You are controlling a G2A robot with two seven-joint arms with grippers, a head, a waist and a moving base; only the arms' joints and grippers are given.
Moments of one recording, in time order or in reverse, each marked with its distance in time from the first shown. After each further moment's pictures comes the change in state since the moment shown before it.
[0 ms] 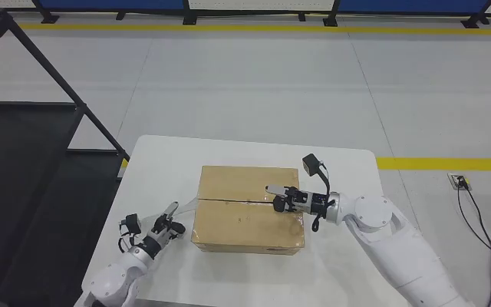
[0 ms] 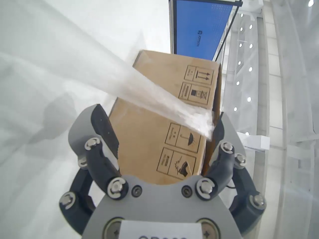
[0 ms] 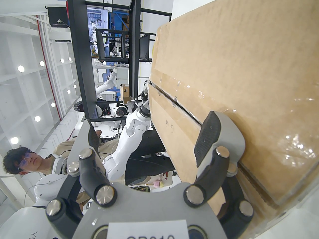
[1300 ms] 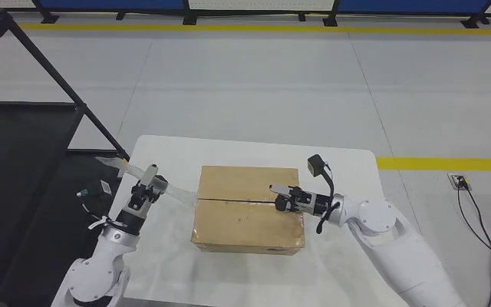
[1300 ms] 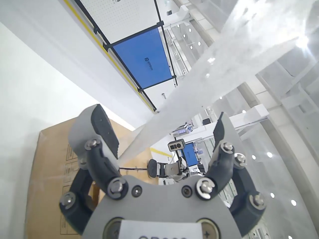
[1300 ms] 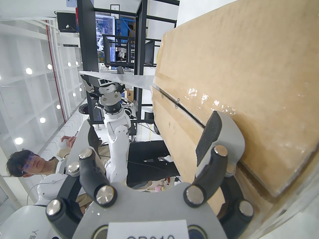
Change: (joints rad) left arm 0.058 -0.009 -0.131 -0.430 0.270 -0.143 0.177; right arm -0.051 0.006 0.048 -0.029 0.014 -0.039 -0.022
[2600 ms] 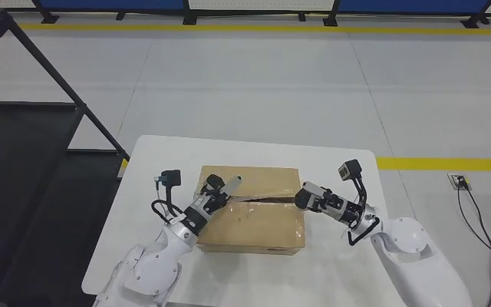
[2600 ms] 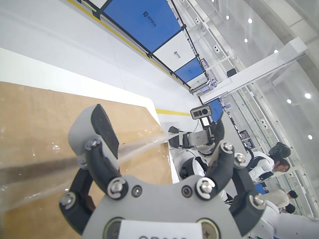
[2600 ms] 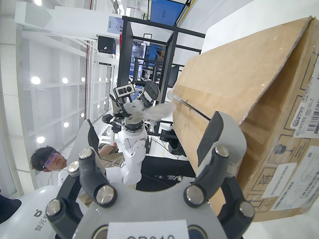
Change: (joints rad) left arm -0.154 -0.050 0.342 -0.055 0.404 0.154 0.004; right arm -0.196 0.026 0.221 -0.086 0.095 -0.158 0.009
